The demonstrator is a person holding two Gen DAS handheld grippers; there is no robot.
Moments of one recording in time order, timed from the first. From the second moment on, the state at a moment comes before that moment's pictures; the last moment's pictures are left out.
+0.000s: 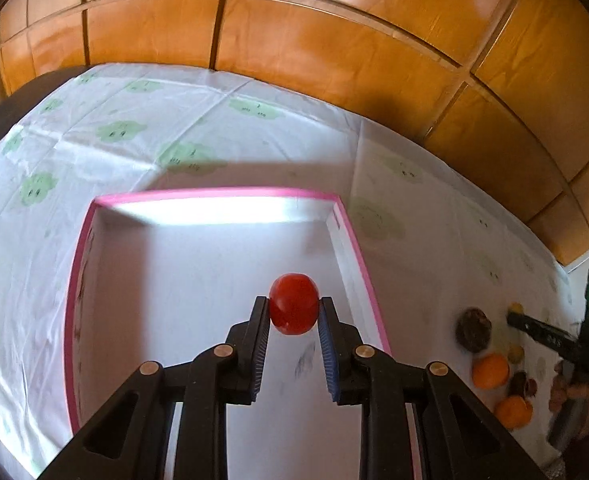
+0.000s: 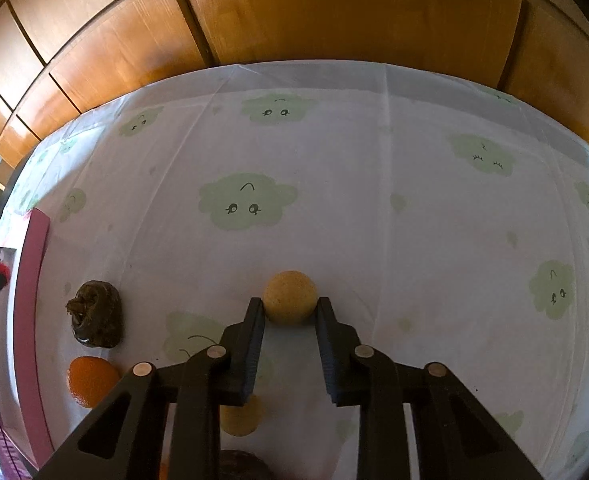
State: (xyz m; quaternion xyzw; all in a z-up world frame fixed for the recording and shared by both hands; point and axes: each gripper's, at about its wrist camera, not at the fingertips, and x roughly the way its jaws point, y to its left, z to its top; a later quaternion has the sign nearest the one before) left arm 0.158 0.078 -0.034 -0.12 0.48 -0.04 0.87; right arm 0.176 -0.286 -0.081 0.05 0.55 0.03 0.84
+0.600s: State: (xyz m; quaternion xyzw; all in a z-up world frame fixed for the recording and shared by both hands) left arm 0.128 0.065 -0.022 -0.06 0.45 0.01 0.89; right arm 0.170 -0.279 -0.079 0.04 0.53 0.01 0.85
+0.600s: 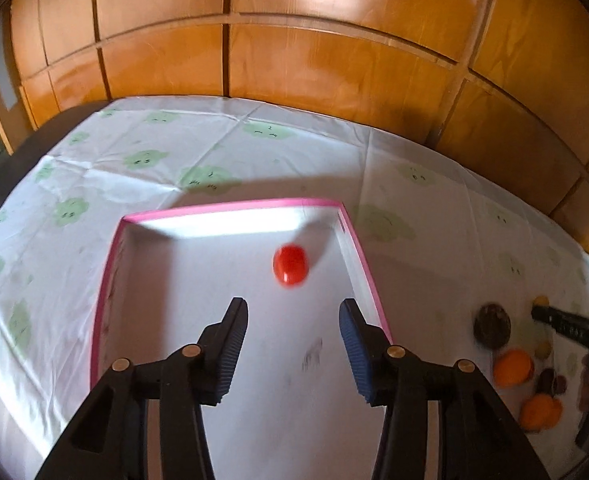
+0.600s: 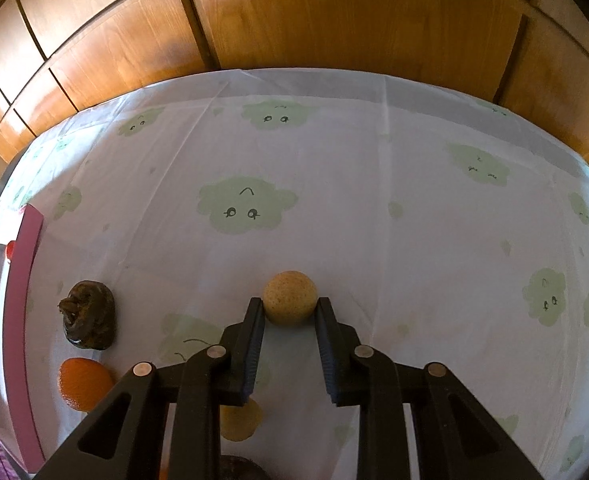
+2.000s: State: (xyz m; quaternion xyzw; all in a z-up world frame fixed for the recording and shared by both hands) left arm 0.029 0.090 -0.011 -0.07 0.41 0.04 0.91; right arm 0.079 -0.077 -0.012 -0.03 0.45 0.24 0.86
